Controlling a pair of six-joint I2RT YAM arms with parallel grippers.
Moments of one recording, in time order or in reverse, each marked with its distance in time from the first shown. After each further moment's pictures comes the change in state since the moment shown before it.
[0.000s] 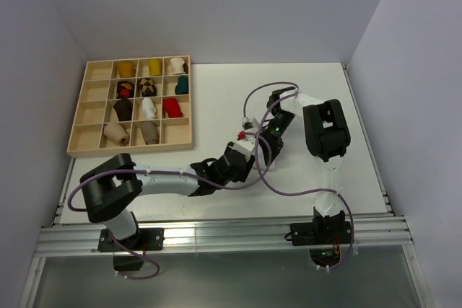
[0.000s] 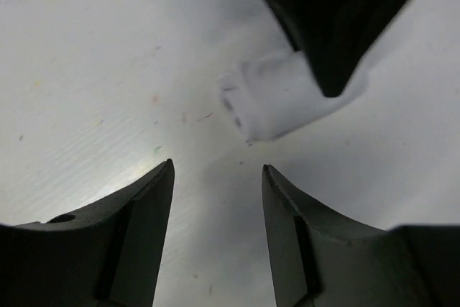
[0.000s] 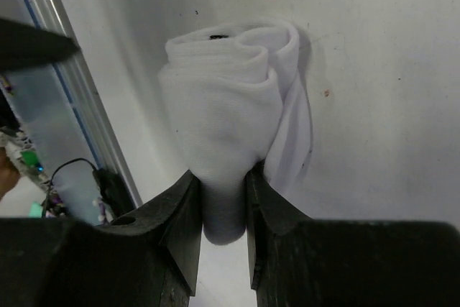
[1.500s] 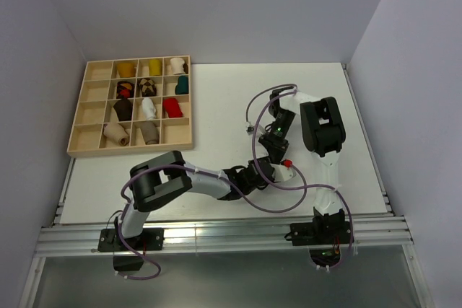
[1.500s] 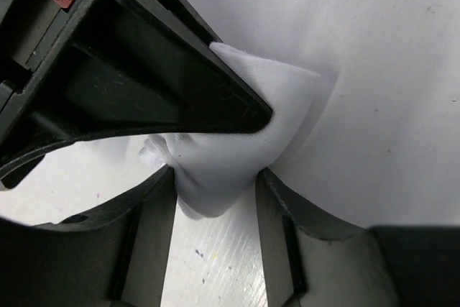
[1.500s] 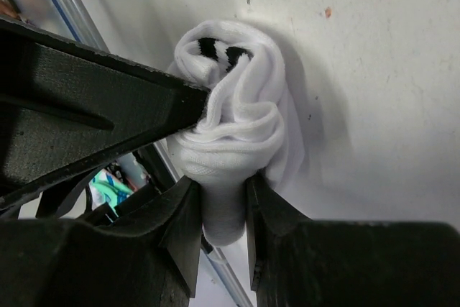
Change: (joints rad) left arm -0.122 0.407 0.261 0.171 0.054 0.729; right arm -0.020 0.113 0.090 -0.169 0.105 0.056
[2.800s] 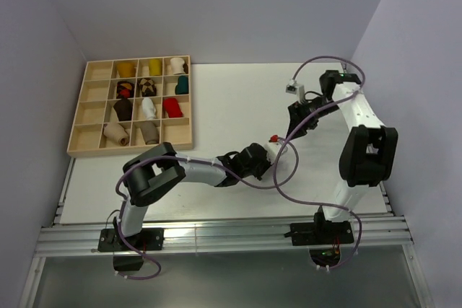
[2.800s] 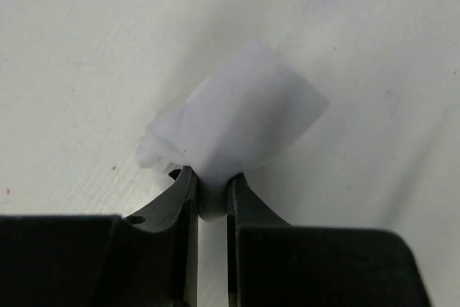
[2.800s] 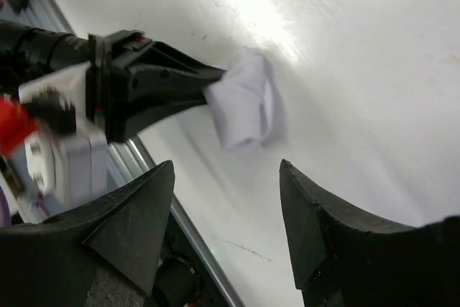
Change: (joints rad) left arm 0.112 -0.019 0.044 -0.062 0.250 -0.406; right arm -0.295 -0.491 -0.103 0.146 -0.238 0.155
